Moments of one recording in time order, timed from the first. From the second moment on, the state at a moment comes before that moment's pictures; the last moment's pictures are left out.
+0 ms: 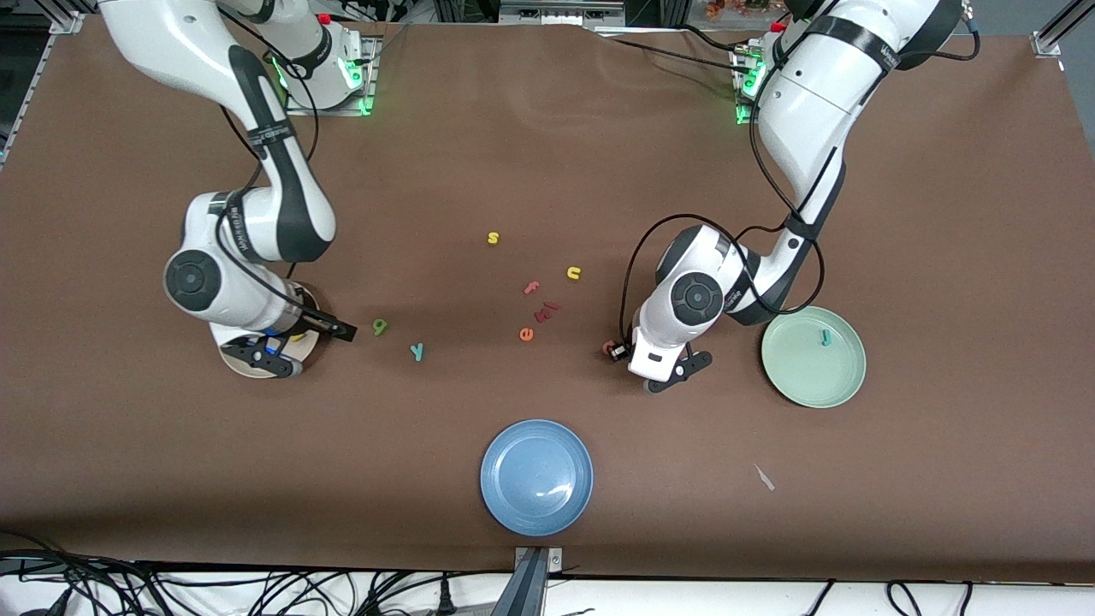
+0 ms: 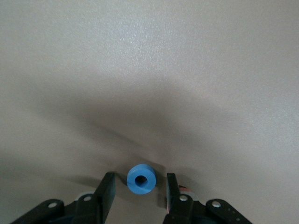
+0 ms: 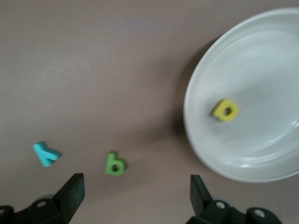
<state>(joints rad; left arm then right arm) -0.31 0.83 -0.23 -1.53 0.02 2.34 -0.99 0.41 0.49 -0.20 -1.82 0.20 2.19 0.53</state>
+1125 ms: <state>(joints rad) -0.32 0.83 -0.19 -1.52 0.02 2.34 -0.99 0.48 0.59 -0.17 -1.94 0.25 2.46 0.78</state>
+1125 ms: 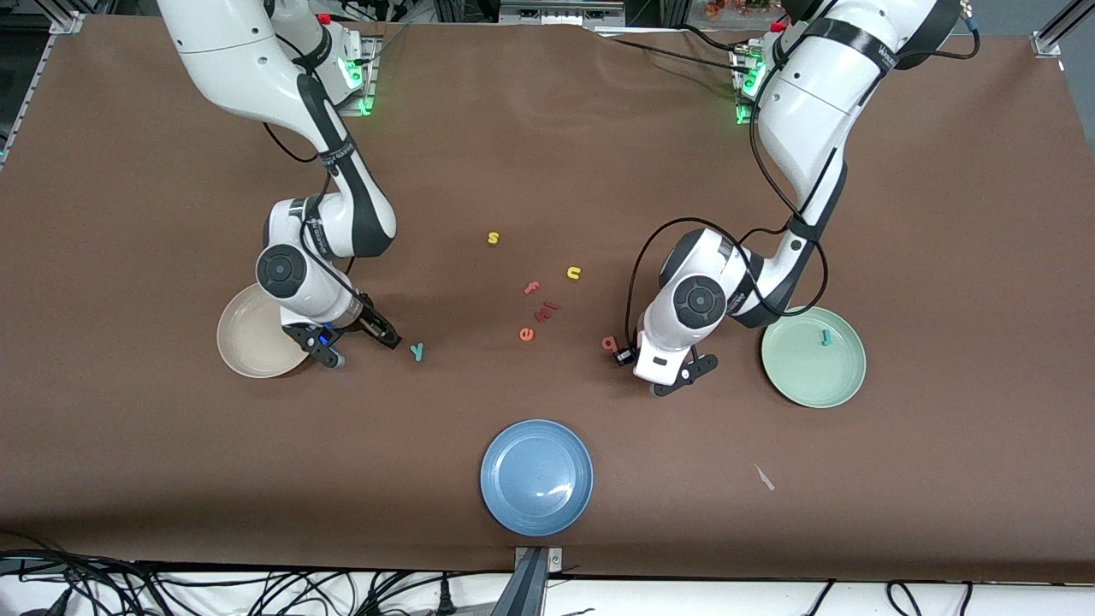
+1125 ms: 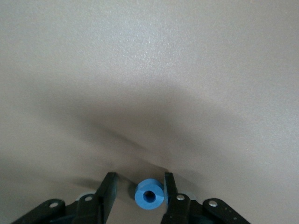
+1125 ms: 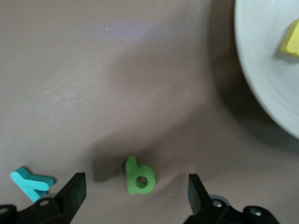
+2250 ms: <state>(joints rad) -0.33 0.81 -0.18 -1.50 0.04 2.26 -0.96 0.48 0.58 -0.16 -1.96 0.25 2.49 0.77</state>
